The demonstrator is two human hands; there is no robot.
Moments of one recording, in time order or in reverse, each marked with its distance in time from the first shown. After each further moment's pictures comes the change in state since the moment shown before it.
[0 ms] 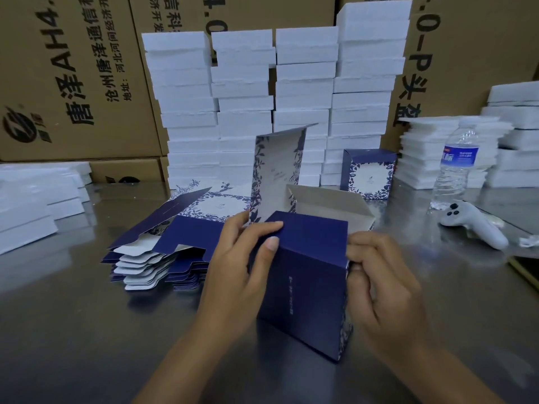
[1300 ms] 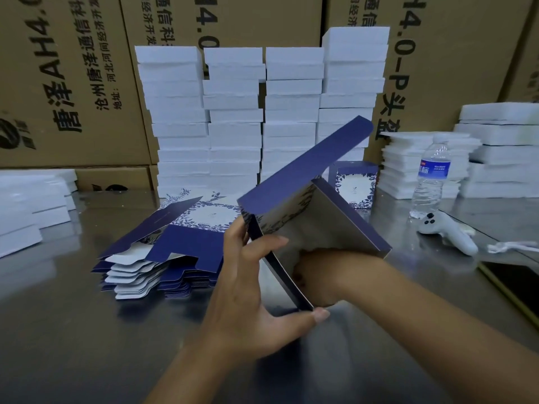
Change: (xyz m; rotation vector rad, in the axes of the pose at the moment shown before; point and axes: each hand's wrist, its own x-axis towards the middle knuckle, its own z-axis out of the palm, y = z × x) left_hand -0.005 0.019 0.003 -0.128 0.054 0.397; right_hand 0.070 -0.005 0.031 -0.640 -1.565 0.045
